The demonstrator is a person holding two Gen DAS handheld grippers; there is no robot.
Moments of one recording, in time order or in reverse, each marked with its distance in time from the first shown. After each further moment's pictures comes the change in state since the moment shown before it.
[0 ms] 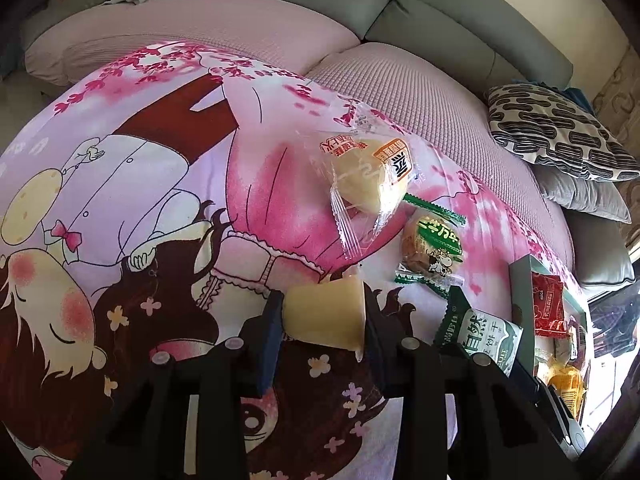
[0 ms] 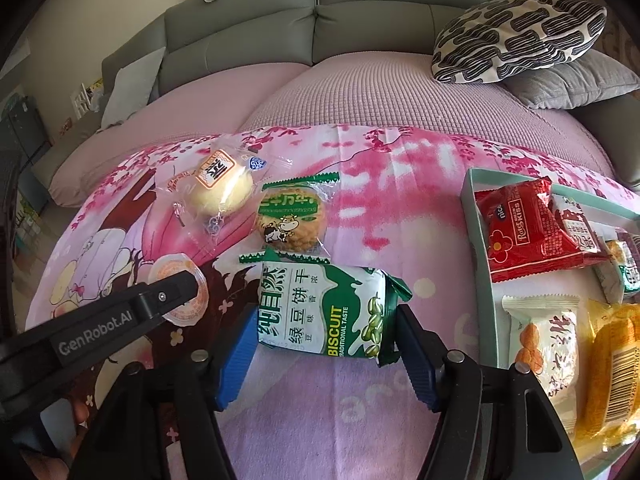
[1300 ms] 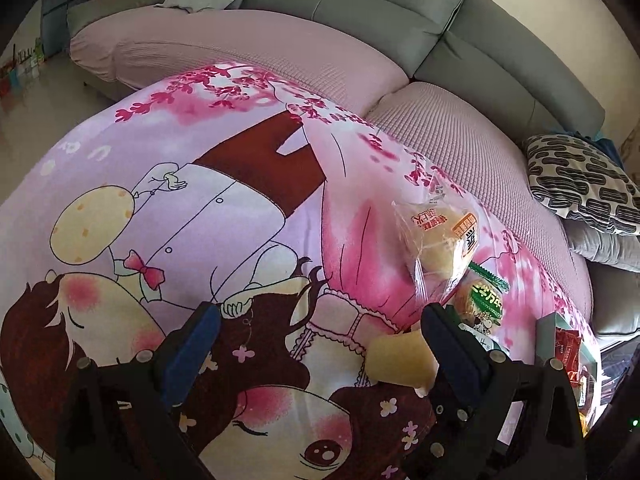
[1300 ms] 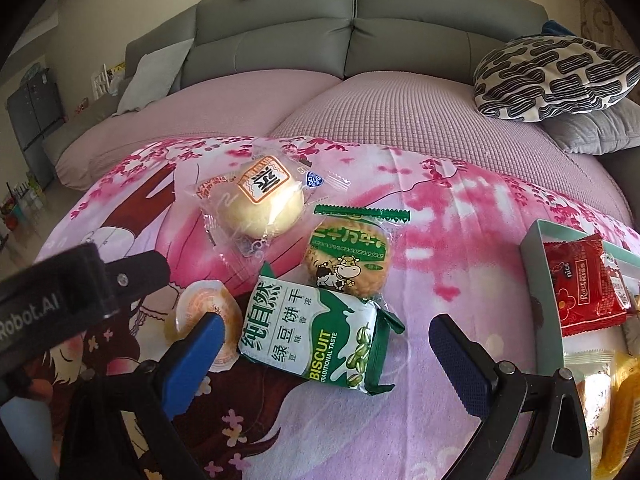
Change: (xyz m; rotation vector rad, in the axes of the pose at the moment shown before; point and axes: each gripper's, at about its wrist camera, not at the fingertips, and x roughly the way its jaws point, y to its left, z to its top) left arm -0.012 0.041 0.019 -0.116 -0.104 0.087; right arm 0.033 0.043 0.012 -0.106 -0.052 -0.002
